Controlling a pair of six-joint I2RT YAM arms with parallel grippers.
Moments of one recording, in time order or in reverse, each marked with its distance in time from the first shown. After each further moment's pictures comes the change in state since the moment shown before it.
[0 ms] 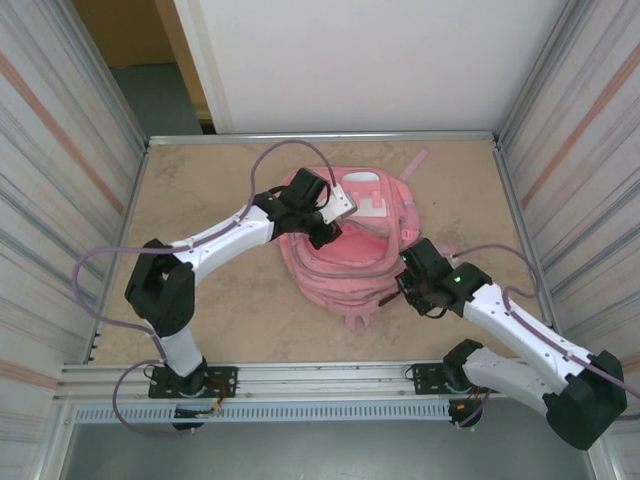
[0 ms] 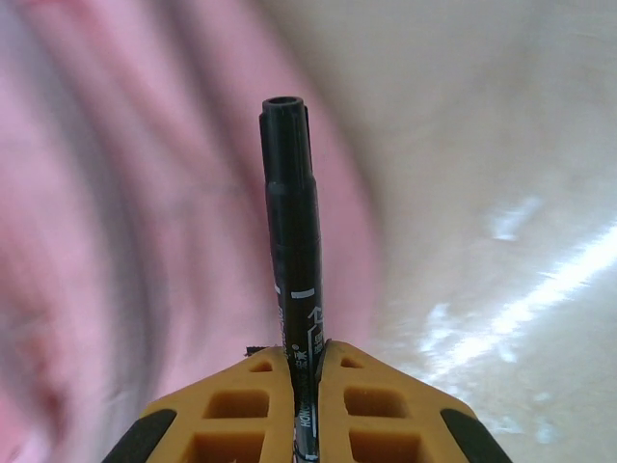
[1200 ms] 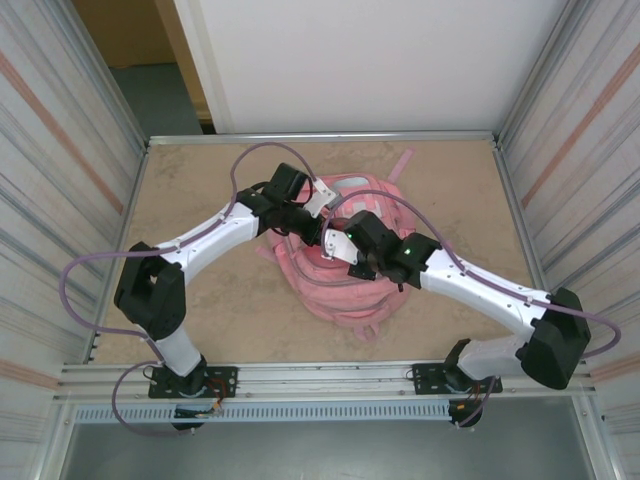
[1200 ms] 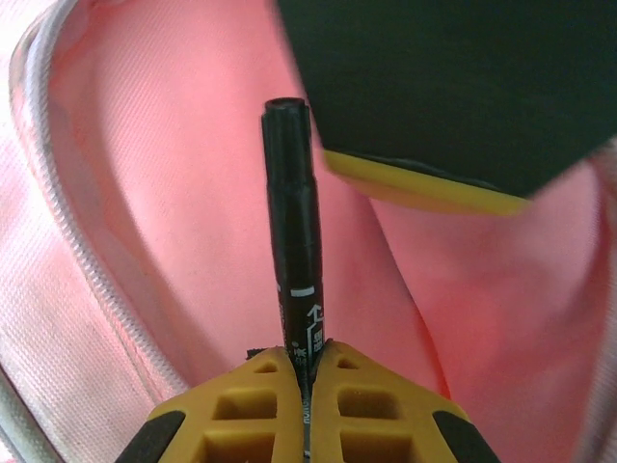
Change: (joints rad) left arm 0.082 -0.043 -0.049 -0.006 0.329 -0.261; right arm 0.232 0.373 0.334 0.187 0.121 -2.161
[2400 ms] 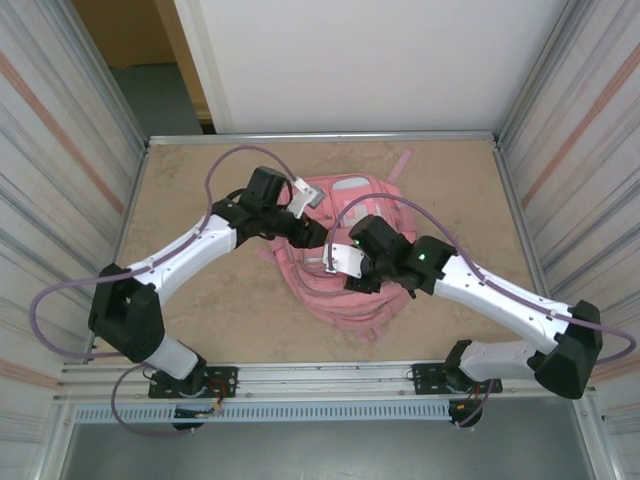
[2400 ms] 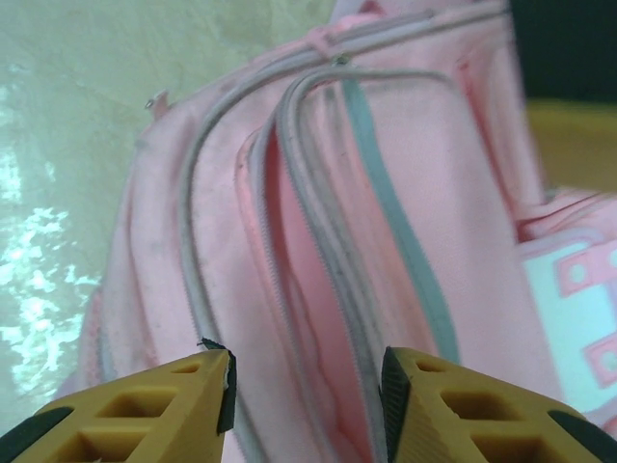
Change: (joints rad) left arm 0.065 -0.183 -0.165 0.095 0.041 -0.080; right arm 0.038 -0.085 0.039 -0.168 -0.237 0.058
